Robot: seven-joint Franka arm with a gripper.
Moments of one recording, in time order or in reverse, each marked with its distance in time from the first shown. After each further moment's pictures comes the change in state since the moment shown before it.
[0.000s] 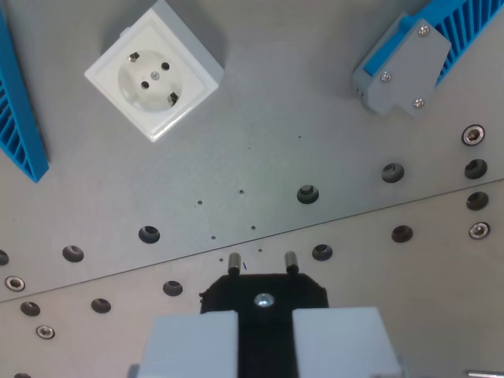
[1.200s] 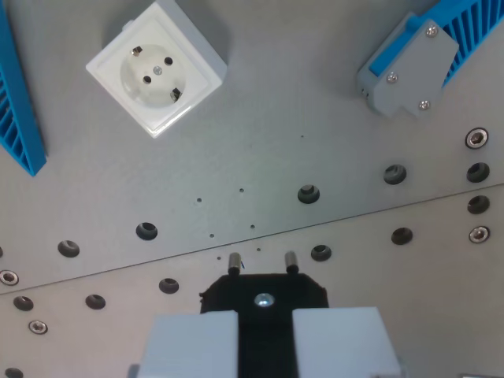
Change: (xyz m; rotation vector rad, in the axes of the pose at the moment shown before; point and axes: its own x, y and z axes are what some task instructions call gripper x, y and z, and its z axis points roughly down) arm 0.000 -0.003 0.006 -0.001 -0.010 -0.031
